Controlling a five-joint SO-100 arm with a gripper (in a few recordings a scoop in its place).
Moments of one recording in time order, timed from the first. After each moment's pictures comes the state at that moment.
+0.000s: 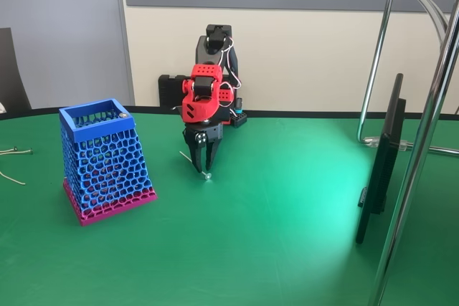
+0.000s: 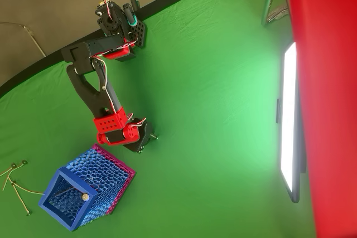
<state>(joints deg) 8.5 68.8 92.0 60.9 40.5</state>
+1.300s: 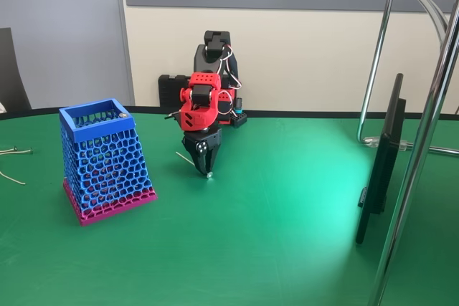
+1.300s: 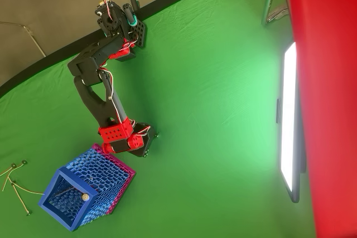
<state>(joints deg) 8.3 58.9 79.5 68.9 36.2</state>
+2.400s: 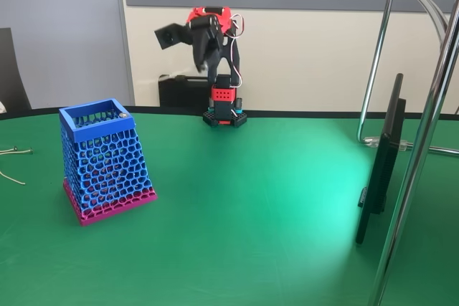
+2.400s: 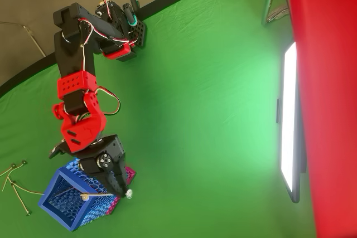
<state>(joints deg) 7.4 100.7 78.9 33.0 16.3</state>
